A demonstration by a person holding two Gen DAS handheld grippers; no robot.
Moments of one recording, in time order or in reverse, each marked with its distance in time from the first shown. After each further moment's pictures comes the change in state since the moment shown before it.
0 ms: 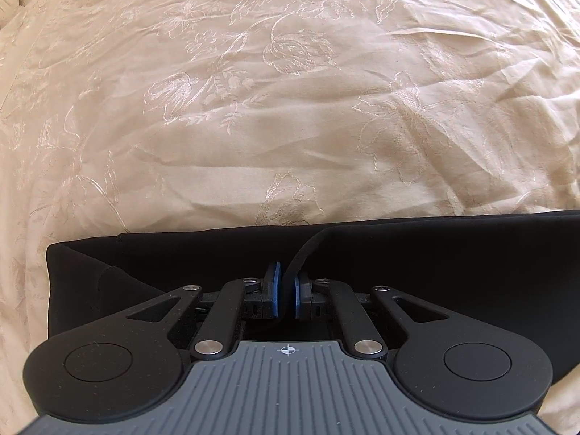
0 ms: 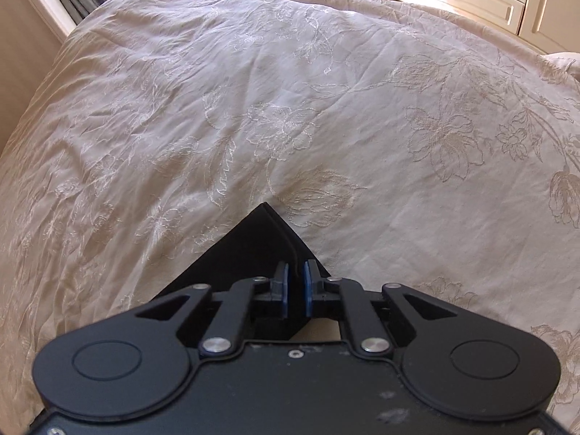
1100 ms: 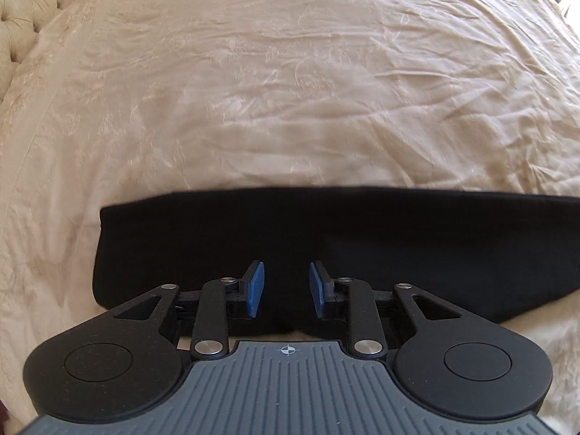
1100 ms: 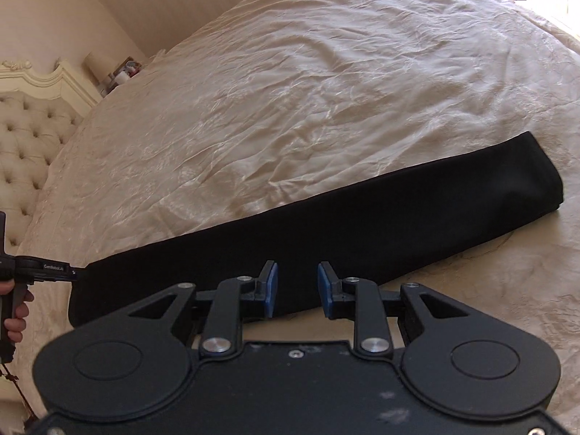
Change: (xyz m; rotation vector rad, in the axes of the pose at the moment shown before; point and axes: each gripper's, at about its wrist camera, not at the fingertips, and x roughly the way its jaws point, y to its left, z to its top) left arm -0.102 0.007 -0.068 -0.056 -0.084 -0.003; right arm -0.095 0.111 -0.147 -0.488 0.074 0.498
